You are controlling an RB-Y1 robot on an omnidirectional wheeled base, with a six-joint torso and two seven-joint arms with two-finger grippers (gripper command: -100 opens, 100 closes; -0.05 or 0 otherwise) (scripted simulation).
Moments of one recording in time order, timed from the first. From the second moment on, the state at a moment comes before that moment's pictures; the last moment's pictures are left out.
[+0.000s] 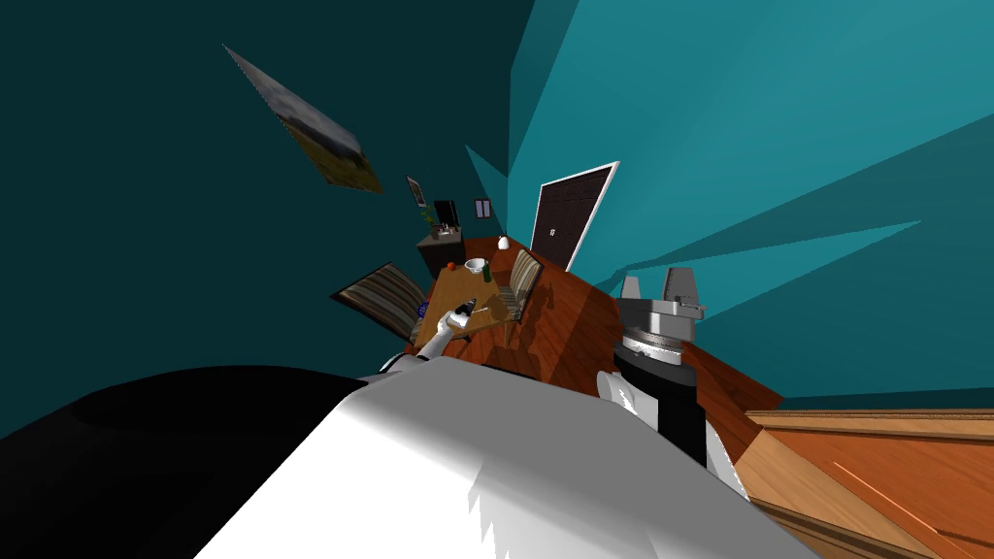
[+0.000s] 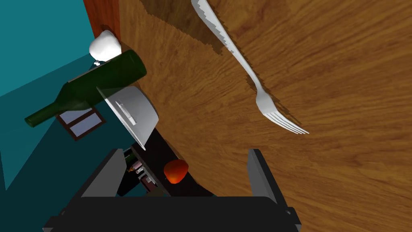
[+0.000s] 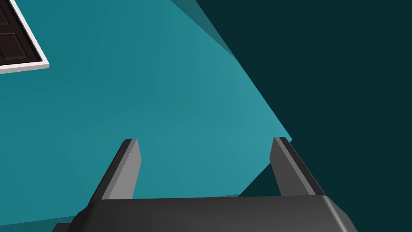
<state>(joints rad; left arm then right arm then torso) -0.22 0.26 -0.02 -1.08 0.01 0.37 -0.12 0.49 -0.03 -0.06 -2.40 0.07 -0.47 -0.04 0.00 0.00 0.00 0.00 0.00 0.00</state>
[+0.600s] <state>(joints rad) -0.32 0.27 0.01 -0.92 0.04 0.48 -0.13 0.49 -0.03 -0.06 -2.40 0.07 -0.47 -0.04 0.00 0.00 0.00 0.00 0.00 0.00</state>
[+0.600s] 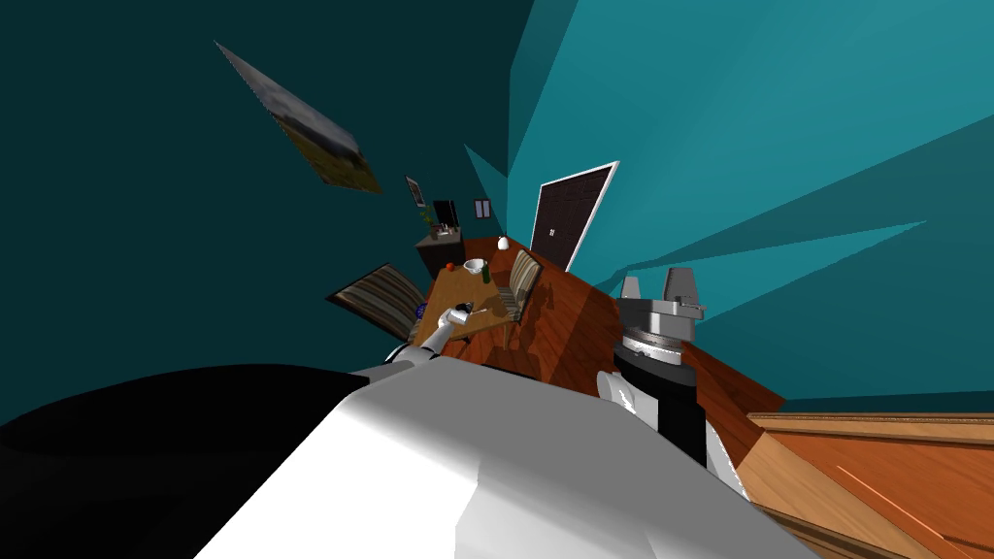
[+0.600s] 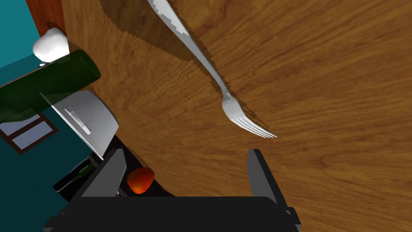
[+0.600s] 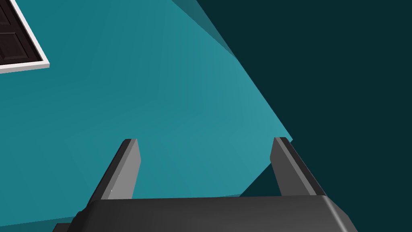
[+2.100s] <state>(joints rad) -0.52 0.29 0.13 -0.56 0.12 0.71 -0.13 0.49 -0.03 -0.06 -2.40 0.07 -0.47 -0.04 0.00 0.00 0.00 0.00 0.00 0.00</state>
